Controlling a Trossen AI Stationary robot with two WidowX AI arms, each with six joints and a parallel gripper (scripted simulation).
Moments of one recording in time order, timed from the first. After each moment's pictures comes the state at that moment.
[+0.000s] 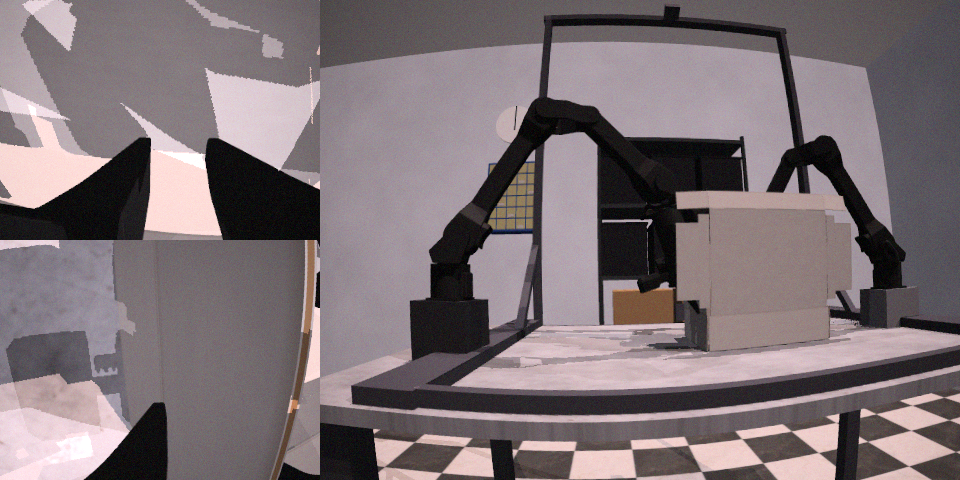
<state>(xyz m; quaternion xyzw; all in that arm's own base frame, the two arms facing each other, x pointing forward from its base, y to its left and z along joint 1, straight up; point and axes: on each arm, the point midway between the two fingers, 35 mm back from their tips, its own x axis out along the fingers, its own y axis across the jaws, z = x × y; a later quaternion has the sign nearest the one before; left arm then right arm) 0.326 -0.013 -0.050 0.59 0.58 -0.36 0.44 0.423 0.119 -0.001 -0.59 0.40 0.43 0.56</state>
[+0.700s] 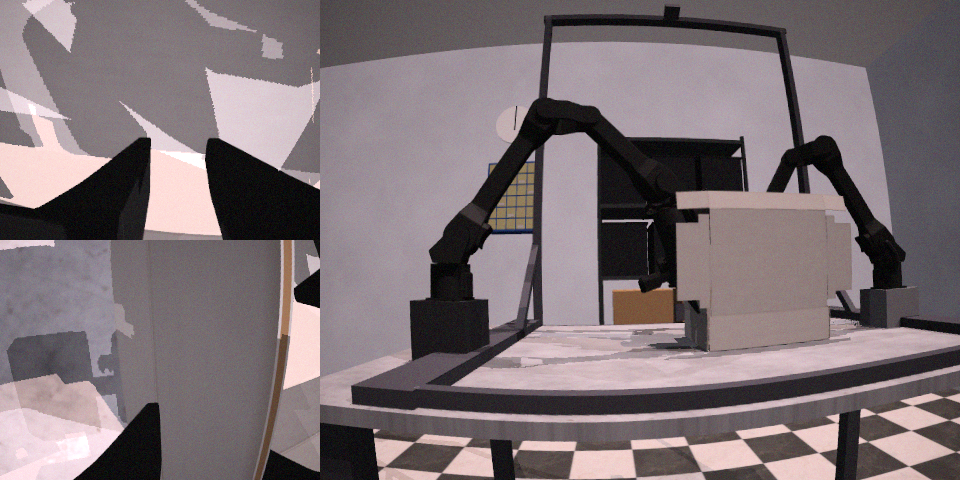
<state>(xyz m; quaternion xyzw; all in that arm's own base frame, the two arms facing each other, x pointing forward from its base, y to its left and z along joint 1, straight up) 0.326 -0.013 -0.050 0.59 0.58 -0.36 0.44 0.425 0.119 0.000 -0.59 0.40 0.43 0.56</state>
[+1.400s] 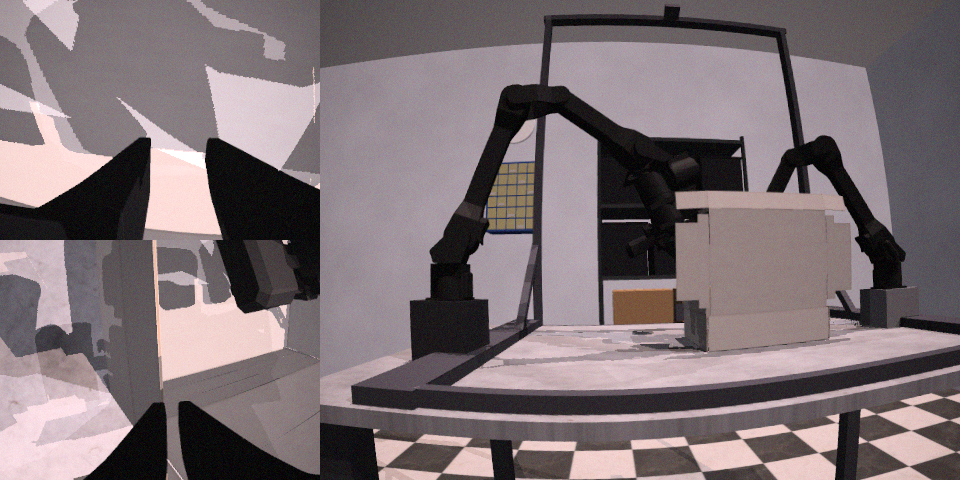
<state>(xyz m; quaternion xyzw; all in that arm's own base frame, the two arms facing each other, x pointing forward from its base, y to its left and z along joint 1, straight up) 0.327 -0.013 -0.050 0.59 0.58 -0.35 0.44 0.405 0.122 0.074 -0.60 0.37 0.40 0.58</state>
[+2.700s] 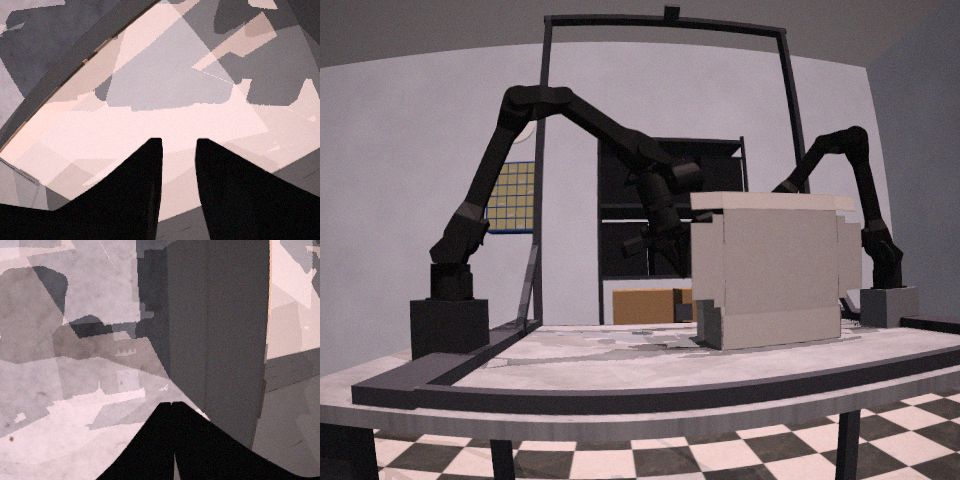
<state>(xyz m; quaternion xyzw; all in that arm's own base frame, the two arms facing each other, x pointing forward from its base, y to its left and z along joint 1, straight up) 0.271 -0.073 0.015 0.74 0.34 -0.52 0.24 0.394 0.118 0.065 -0.59 0.40 0.43 0.56</state>
